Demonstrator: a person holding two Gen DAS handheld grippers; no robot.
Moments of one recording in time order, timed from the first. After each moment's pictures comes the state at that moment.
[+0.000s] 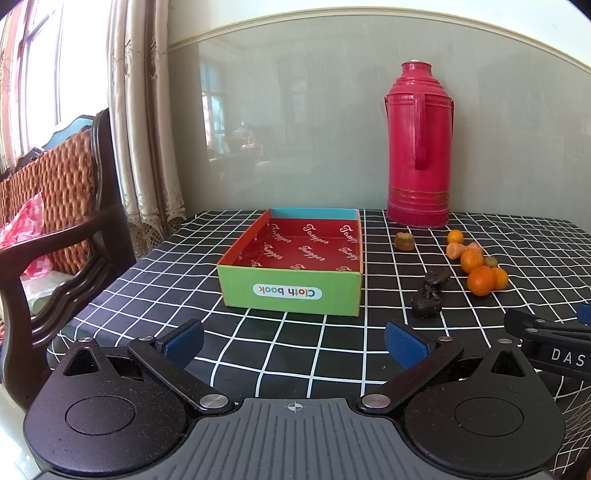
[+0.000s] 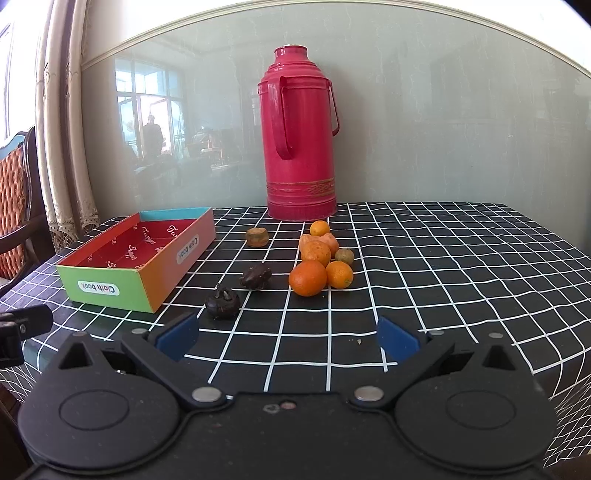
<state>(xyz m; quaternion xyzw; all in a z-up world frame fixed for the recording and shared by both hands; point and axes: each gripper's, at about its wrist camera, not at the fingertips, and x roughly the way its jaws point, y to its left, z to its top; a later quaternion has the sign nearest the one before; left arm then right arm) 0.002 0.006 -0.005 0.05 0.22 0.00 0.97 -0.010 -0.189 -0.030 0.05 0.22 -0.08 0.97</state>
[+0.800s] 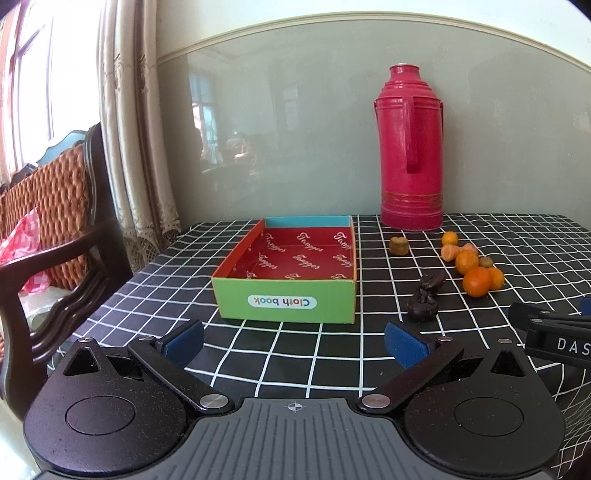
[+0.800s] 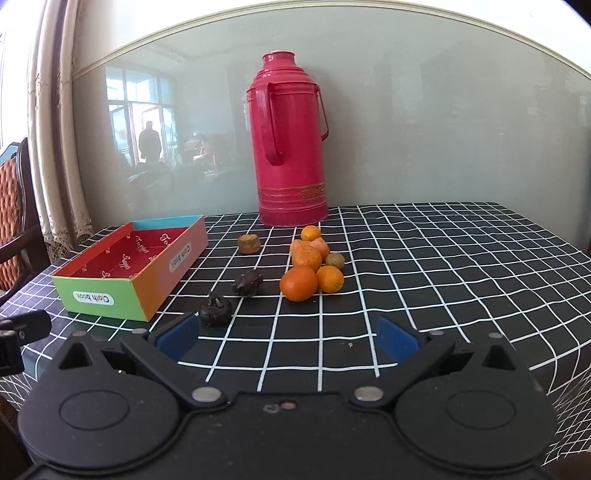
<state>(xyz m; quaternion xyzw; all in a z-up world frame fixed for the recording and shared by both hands) 0.004 0.000 -0.002 0.07 0.21 -0.01 0.98 -0.015 -0.196 -0.026 0.06 0.21 -0.10 0.97</state>
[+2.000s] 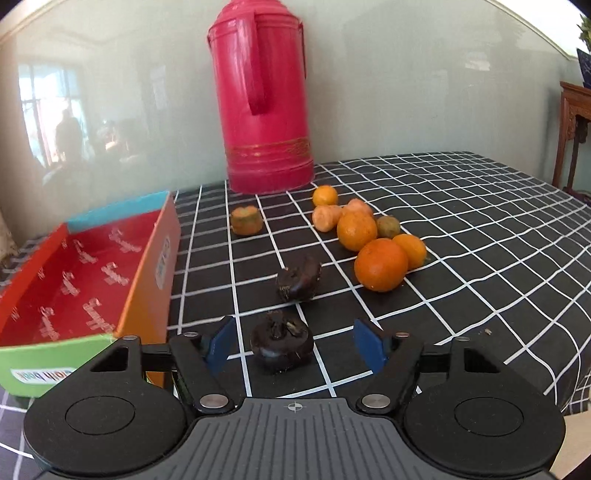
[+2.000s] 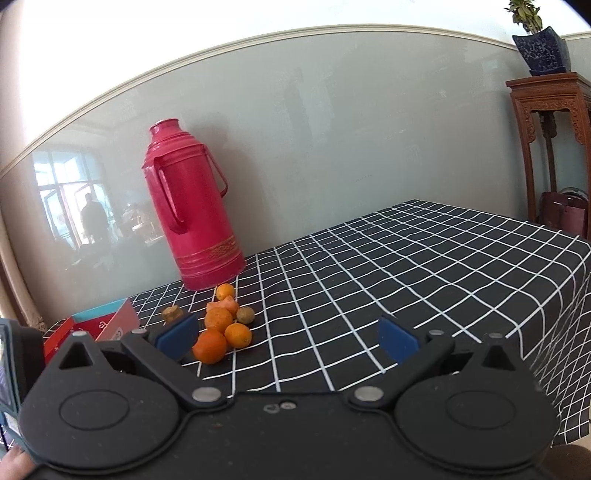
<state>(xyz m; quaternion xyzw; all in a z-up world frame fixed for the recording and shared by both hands) 0.132 -0.115 -0.065 0.12 0.27 -0.21 0.93 -0.043 -0.263 -0.018 0.16 0.13 -0.19 0.96</state>
